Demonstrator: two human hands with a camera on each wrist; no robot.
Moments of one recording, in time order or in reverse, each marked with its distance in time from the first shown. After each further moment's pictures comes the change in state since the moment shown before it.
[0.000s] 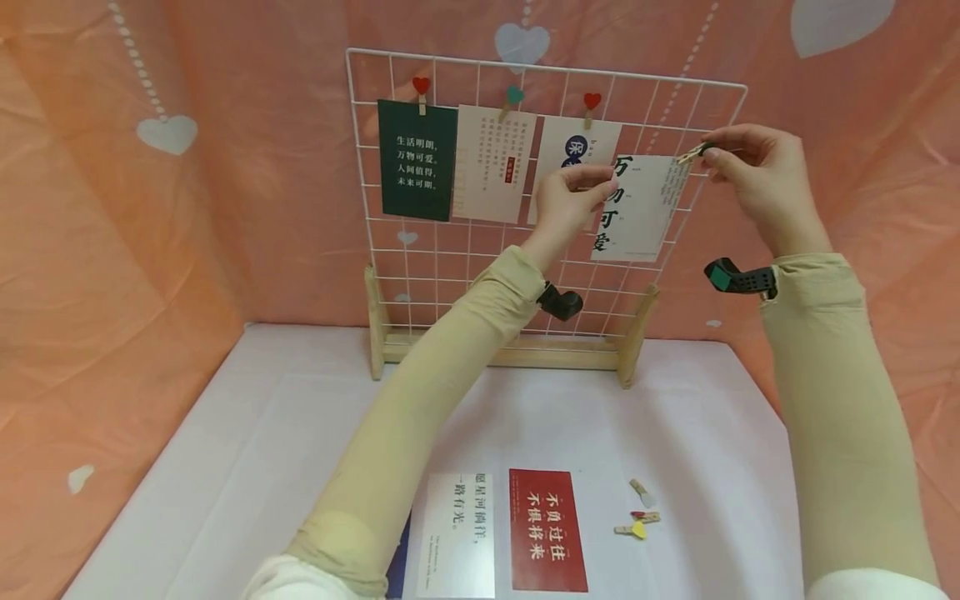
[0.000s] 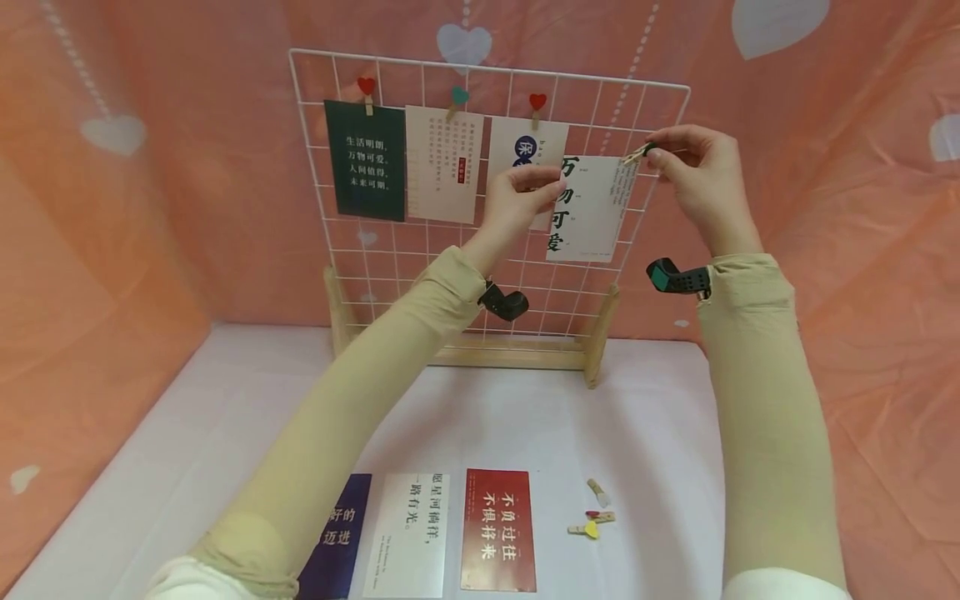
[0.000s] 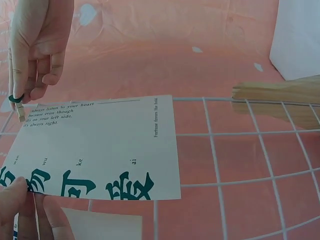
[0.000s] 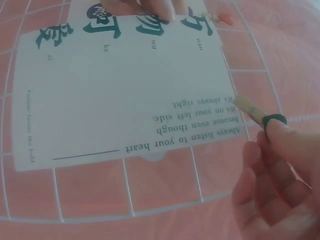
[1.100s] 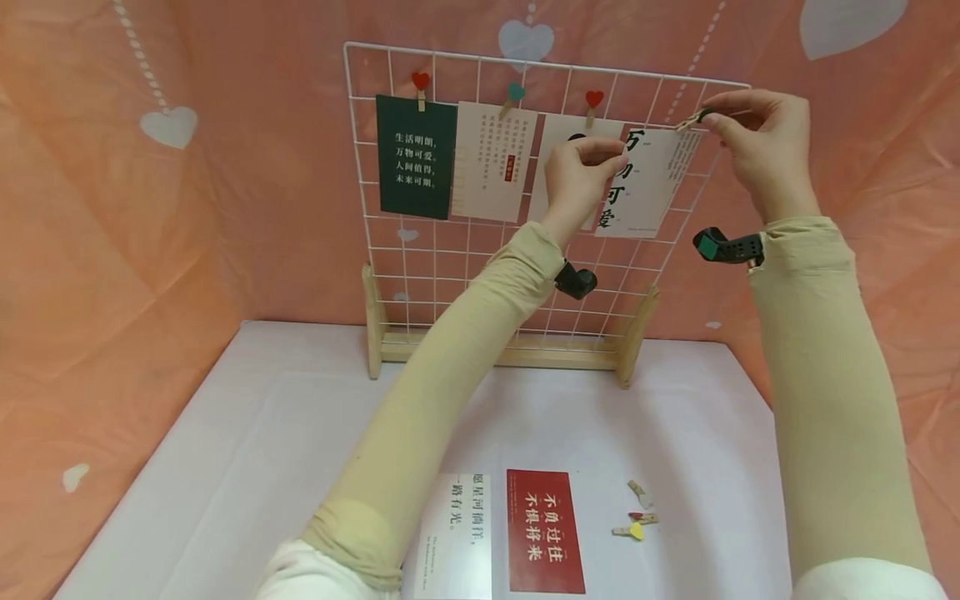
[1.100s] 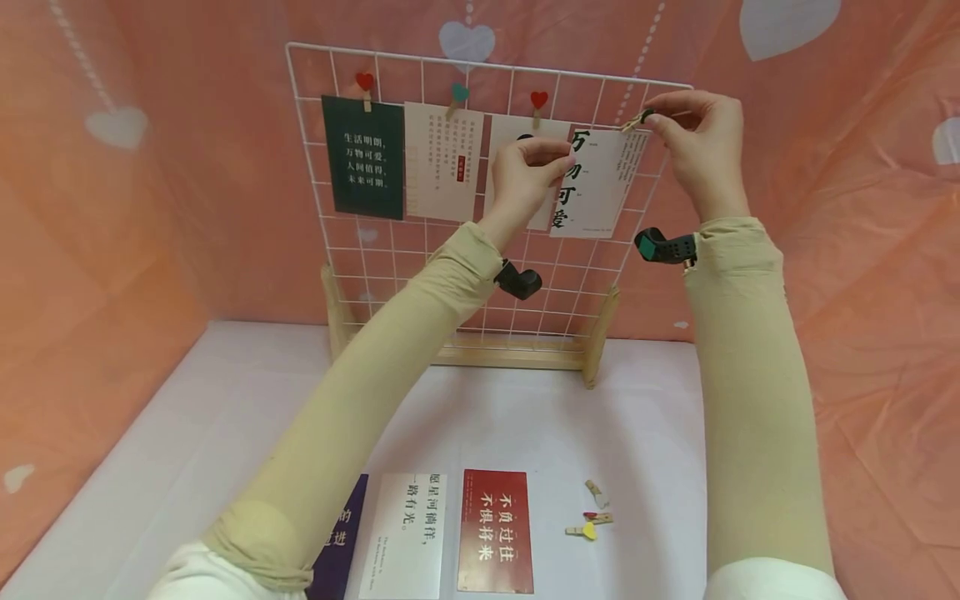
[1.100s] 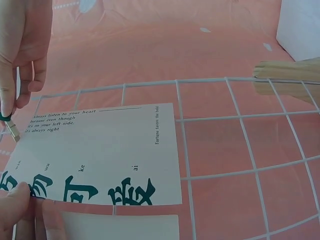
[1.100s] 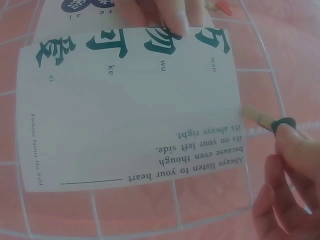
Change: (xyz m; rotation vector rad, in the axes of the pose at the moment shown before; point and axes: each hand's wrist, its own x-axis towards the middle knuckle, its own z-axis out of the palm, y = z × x) left_hand 0.019 0.019 0.013 0.201 0.093 0.038; right_hand 0.029 -0.016 0.013 -0.174 0.156 -0.106
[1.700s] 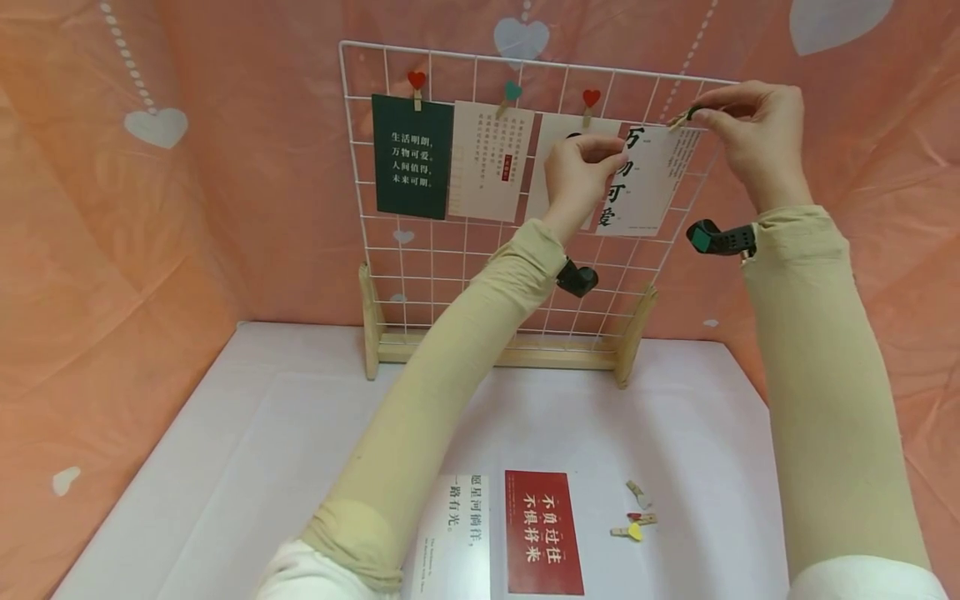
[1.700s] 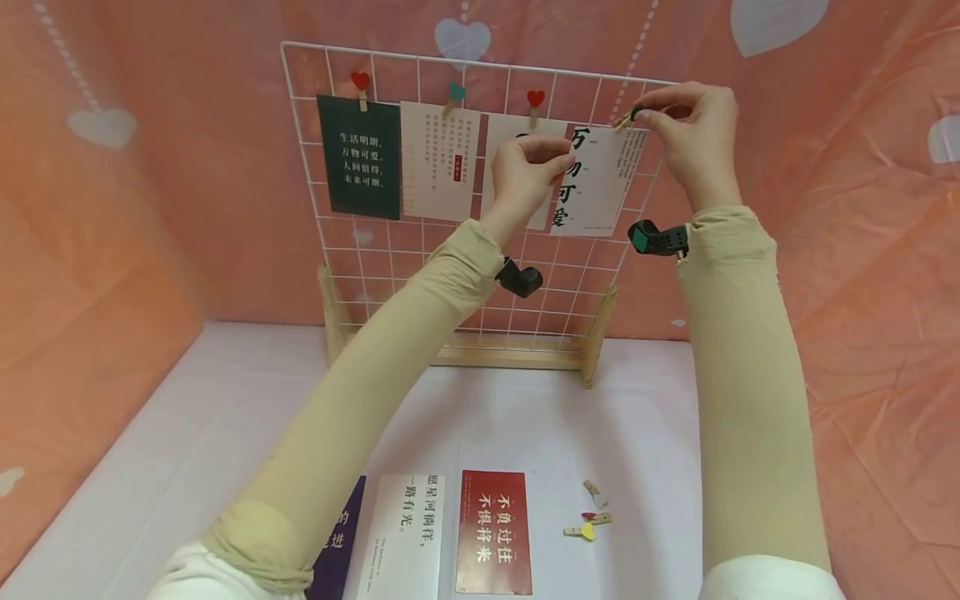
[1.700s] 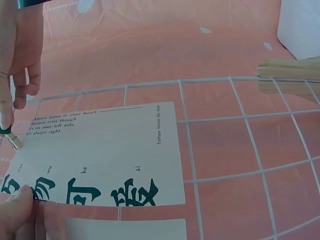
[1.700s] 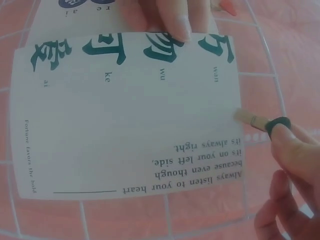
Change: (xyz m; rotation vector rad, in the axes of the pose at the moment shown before) left_hand -0.001 0.004 0.001 0.027 -0.005 0.019; right_hand 0.001 -0.010 0.004 -0.127 0.040 0.032
